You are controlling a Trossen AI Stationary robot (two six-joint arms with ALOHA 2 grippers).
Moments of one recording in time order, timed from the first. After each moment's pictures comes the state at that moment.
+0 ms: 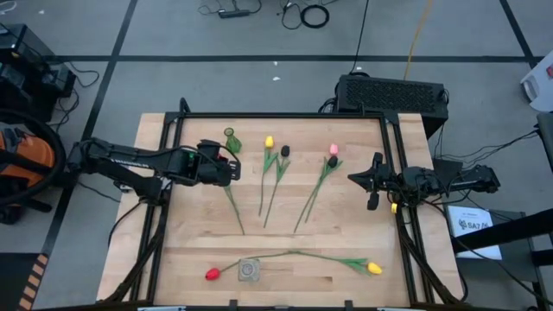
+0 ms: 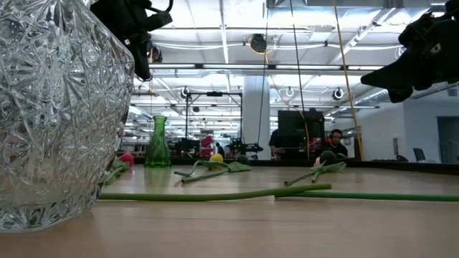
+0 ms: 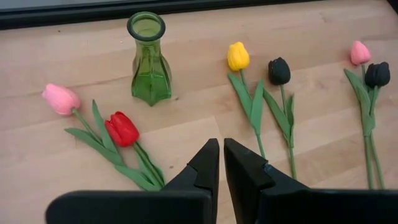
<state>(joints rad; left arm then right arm) -0.08 1.26 1.06 -0.97 -0.63 -1.29 0.14 0.04 0.09 -0.17 0.36 0.16</state>
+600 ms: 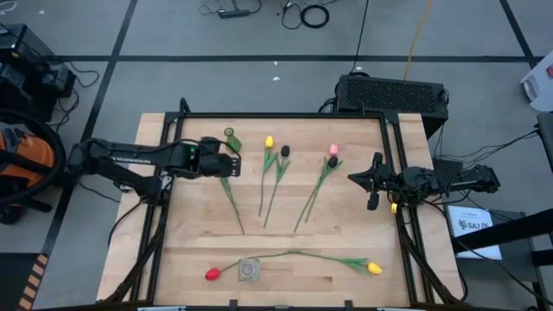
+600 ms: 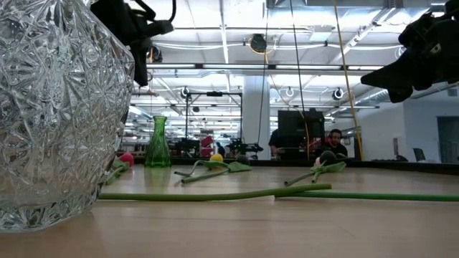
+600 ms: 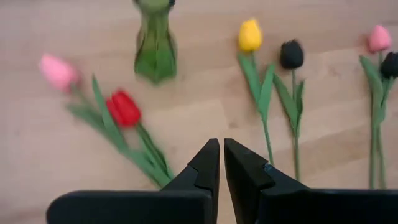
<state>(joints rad) 0.01 1.27 1.06 -0.98 -0.47 -1.32 0.14 0.04 0.09 -0.17 0.36 0.16</state>
